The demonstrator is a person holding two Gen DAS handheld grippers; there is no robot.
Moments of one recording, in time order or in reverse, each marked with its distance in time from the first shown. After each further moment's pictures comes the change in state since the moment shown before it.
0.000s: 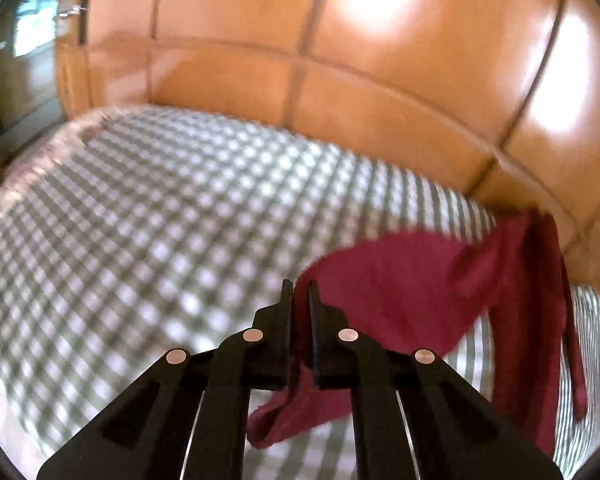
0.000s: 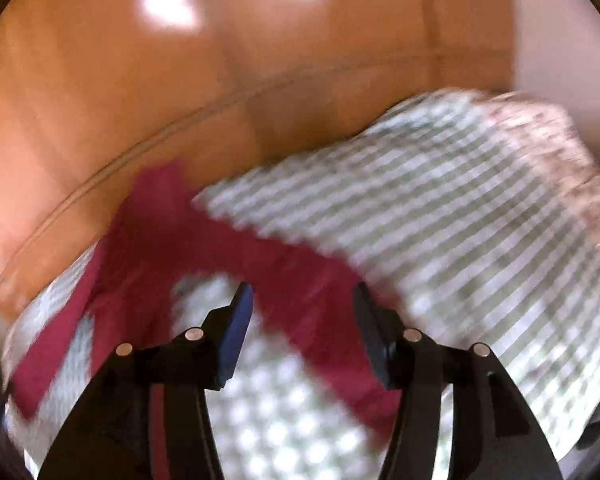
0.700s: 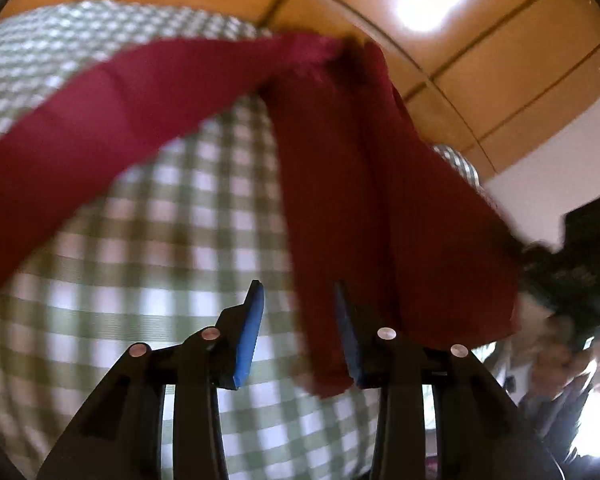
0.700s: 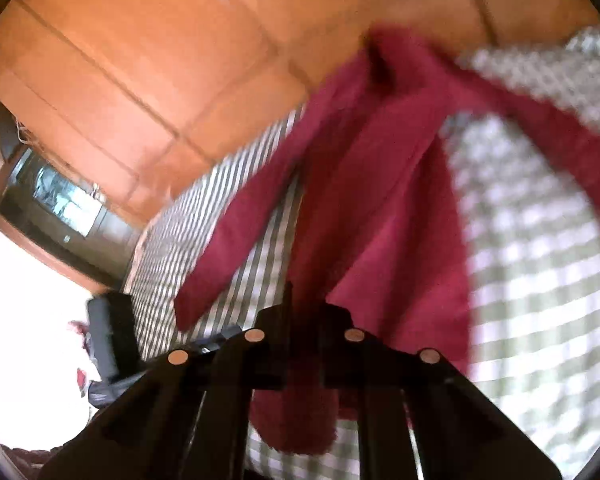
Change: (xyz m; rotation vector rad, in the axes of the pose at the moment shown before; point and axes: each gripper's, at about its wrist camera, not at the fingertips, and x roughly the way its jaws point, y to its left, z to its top) left arm 0.016 -0.143 -0.149 0.177 0.425 -0.597; right arm -0.015 0.133 -0.100 -0.113 0.219 0.512
